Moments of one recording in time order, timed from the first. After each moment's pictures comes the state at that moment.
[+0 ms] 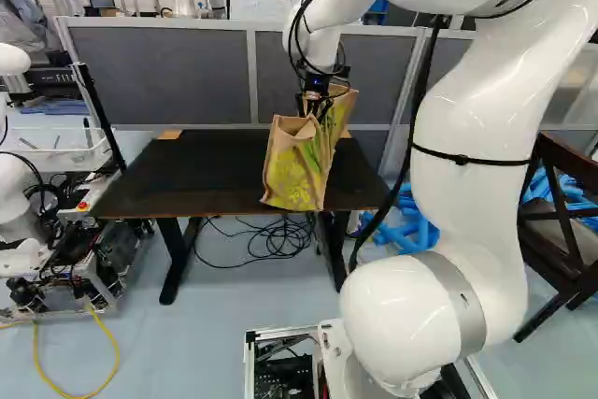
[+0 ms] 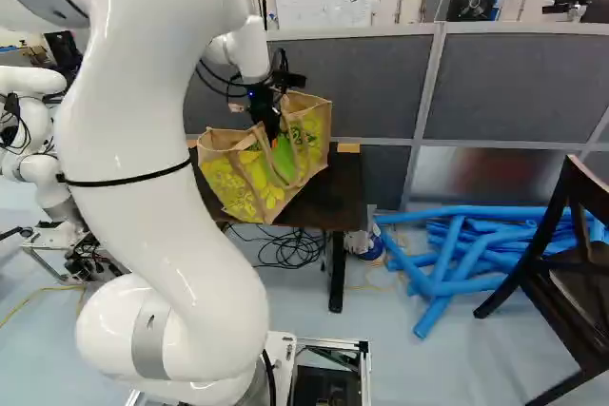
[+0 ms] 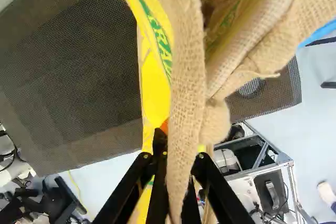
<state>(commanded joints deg) 4.7 -15.6 -70.7 1.6 -47.2 27.7</state>
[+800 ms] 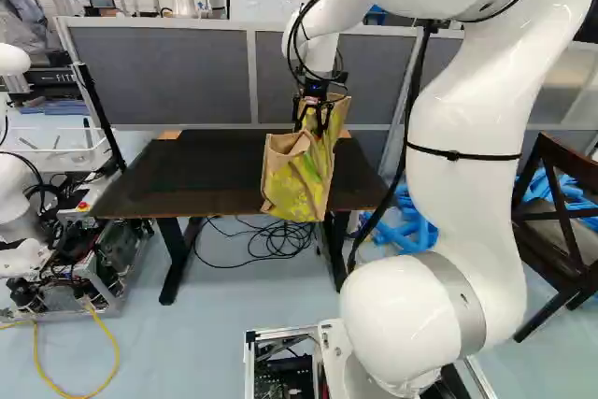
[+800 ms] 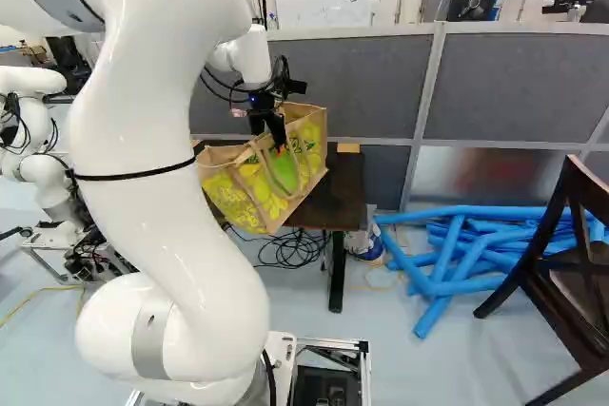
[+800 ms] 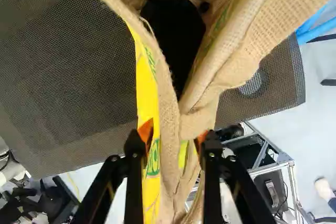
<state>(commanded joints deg) 4.7 -17.2 -70.9 1.6 -47.1 27.7</state>
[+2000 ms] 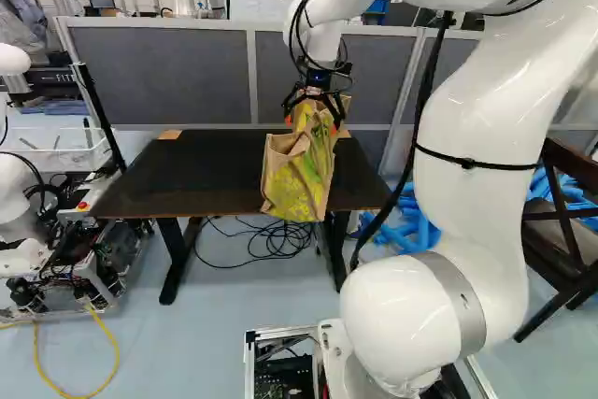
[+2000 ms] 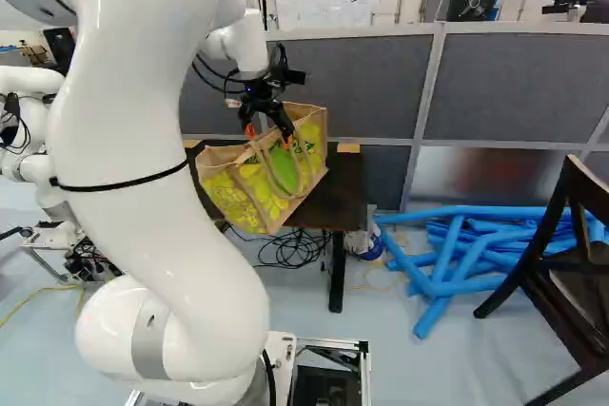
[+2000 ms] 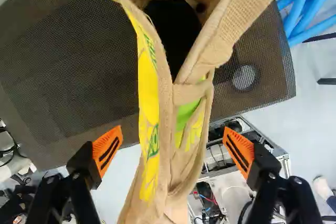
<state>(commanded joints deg) 4.7 -12.5 -70.4 1.6 -51.5 27.7</state>
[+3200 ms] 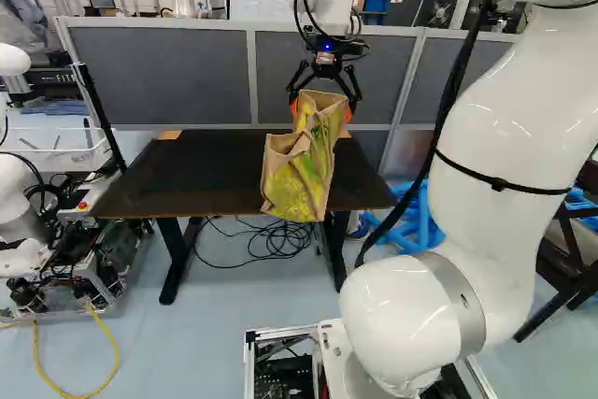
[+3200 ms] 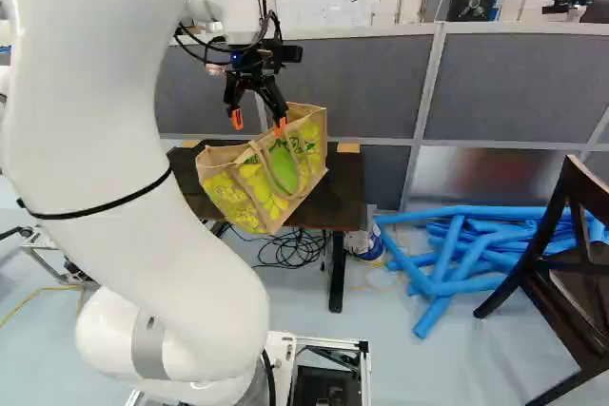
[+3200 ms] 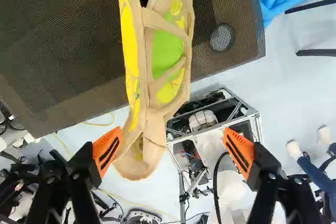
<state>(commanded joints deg) 4.6 -5.8 -72.9 1.6 -69.3 27.7</state>
